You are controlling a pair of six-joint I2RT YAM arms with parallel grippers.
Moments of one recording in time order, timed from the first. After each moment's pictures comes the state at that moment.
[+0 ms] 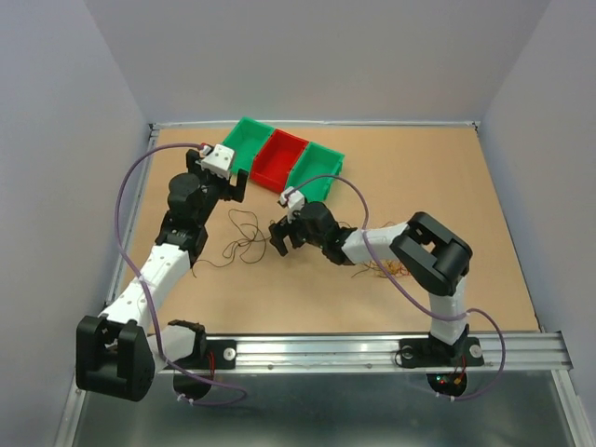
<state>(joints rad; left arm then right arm) -0.22 1.12 0.73 0.31 0.10 0.22 0.85 1.93 1.00 0.50 -0.01 0.10</state>
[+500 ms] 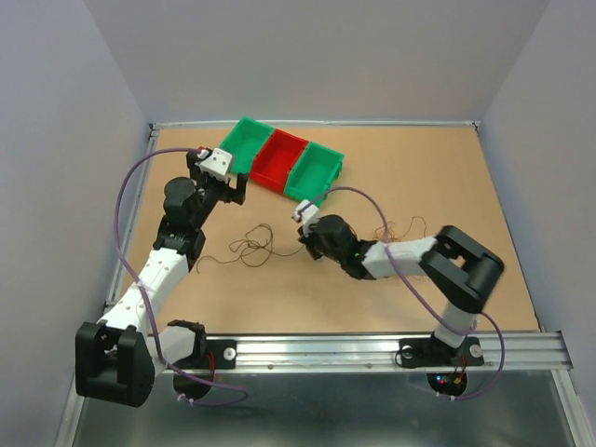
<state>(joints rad) -0.21 1.07 0.69 0.37 0.16 0.21 0.89 1.86 0.91 0.43 0.13 -0.05</state>
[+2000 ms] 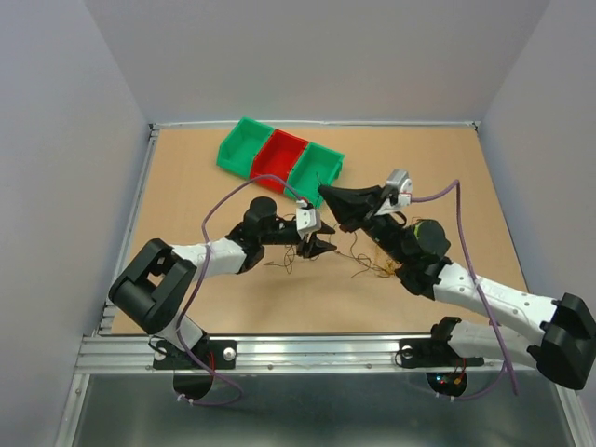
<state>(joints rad) -0.67 1.52 0.66 0.72 0.84 0.20 0.87 1.07 0.62 0.91 -0.02 0.17</state>
